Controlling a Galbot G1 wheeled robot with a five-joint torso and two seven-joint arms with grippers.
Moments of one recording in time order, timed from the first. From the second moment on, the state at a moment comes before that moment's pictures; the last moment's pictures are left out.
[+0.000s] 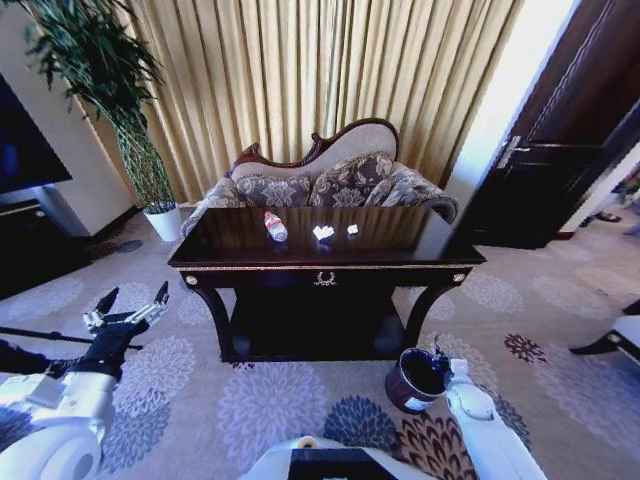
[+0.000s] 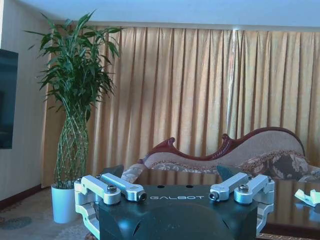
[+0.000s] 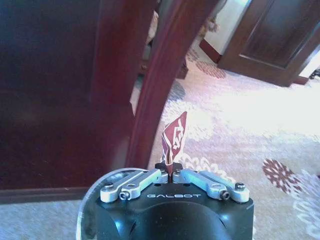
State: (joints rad) left arm 1.83 -1.30 -1.11 -2.50 -0.66 0.22 0.02; right arm -1.25 1.15 0.67 1.18 0.17 -0.18 0.06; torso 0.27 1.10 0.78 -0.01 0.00
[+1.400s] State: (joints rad) left arm 1.84 -1.30 -1.12 -2.50 -0.66 0.21 0.03; right arm -1.24 1.15 0.67 1.14 0.17 -0.17 0.04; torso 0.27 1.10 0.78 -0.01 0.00
